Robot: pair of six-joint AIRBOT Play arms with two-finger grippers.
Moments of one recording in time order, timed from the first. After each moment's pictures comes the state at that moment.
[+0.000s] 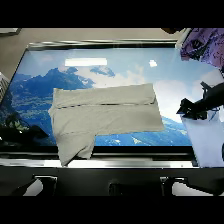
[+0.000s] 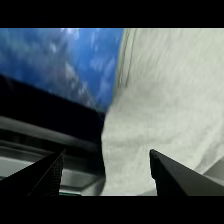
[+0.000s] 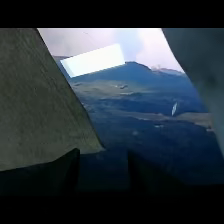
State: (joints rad) left arm 0.48 -0.99 0.63 1.14 -1.34 -1.58; right arm -0.38 -1.41 1.23 1.89 -1.37 -1.60
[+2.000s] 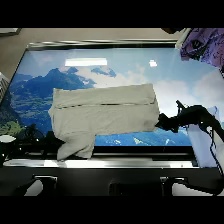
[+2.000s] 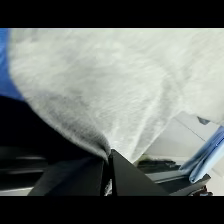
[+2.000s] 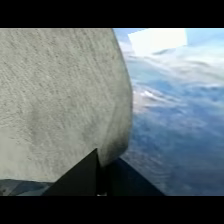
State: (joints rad) left arm 0.43 -1.00 0.42 0.74 -1.24 -1.44; right arm -0.26 -1.44 0.87 2.16 -1.06 -1.73
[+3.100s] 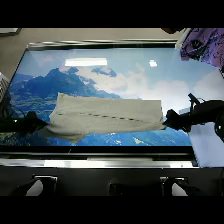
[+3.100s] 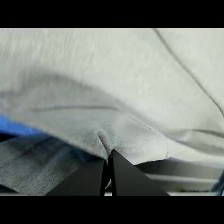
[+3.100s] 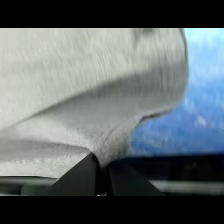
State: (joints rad) left arm 0.37 -0.97 0.85 0.93 -1.34 -1.58; right arm -0.25 -1.16 0.94 2.07 -1.27 -1.53
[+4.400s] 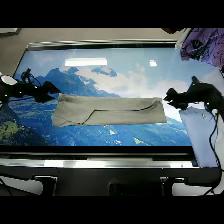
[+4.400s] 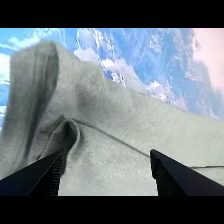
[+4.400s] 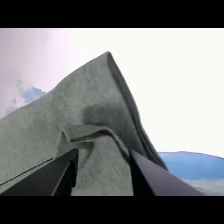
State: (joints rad) left arm 0.23 -1.69 1.52 0.96 -1.15 -1.55; right arm -0.26 -1.55 1.29 2.05 -0.99 -1.44
